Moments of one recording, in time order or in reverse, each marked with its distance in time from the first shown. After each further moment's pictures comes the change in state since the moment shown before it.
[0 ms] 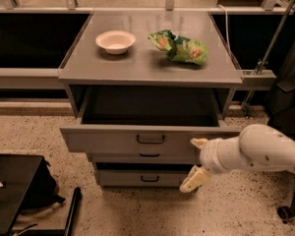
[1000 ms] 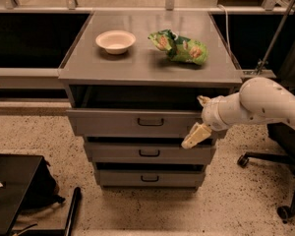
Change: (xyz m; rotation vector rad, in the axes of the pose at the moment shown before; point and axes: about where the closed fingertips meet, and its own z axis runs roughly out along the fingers) arm -0.055 -0.117 -0.028 0.098 -0.014 -0.036
